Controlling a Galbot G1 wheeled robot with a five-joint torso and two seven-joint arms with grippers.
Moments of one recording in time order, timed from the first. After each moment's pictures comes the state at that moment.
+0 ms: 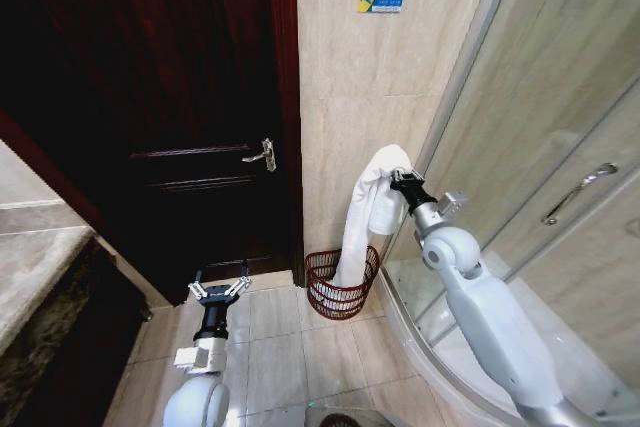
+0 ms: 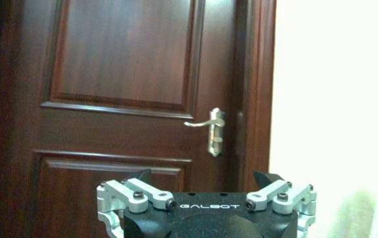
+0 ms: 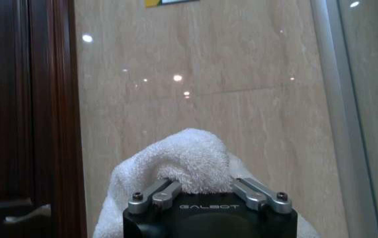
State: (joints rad) left arm 1.75 -1.53 -0.59 -2.12 -0.13 -0.32 -0.01; right arm -0.85 1.05 0.30 1.96 0.67 -0.20 0.18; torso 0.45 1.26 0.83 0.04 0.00
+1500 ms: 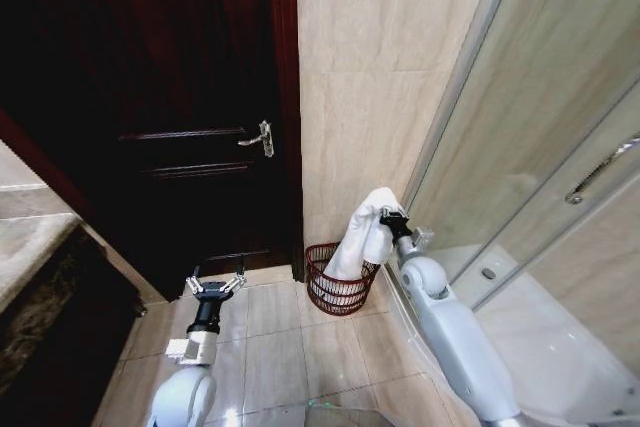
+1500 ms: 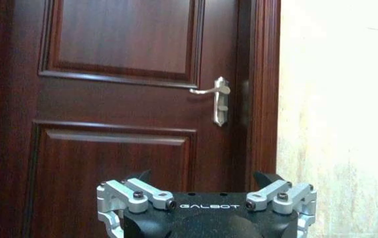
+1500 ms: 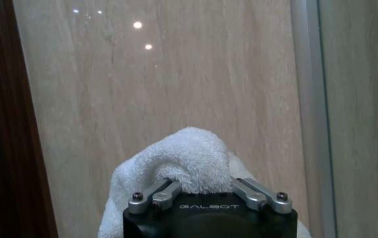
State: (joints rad) left arm 1.69 -1.44 -0.63 -2.05 -0.22 -0.32 0.01; right arm -0.99 1.23 0.30 1.75 0.46 -0.12 0.18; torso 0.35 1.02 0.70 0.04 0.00
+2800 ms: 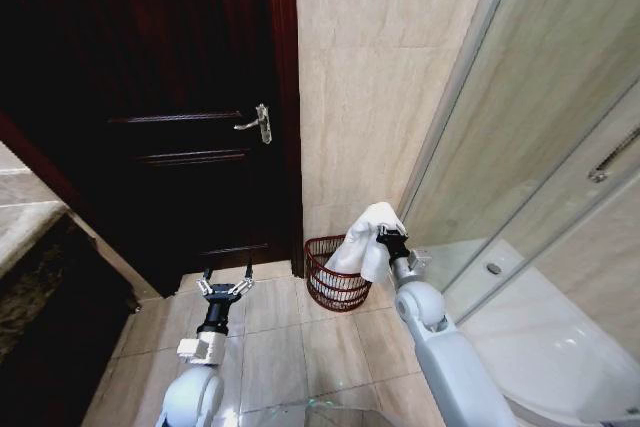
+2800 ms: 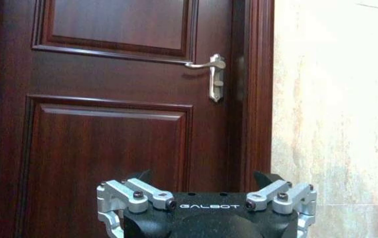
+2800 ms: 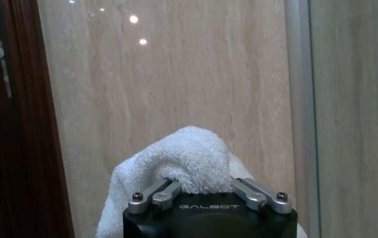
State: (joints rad) left arm 1.69 -1.41 -0.62 -2.01 -0.22 -0.35 0.01; right arm -1.13 1.29 0.33 1.88 0.36 -0.14 0.21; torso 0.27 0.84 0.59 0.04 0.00
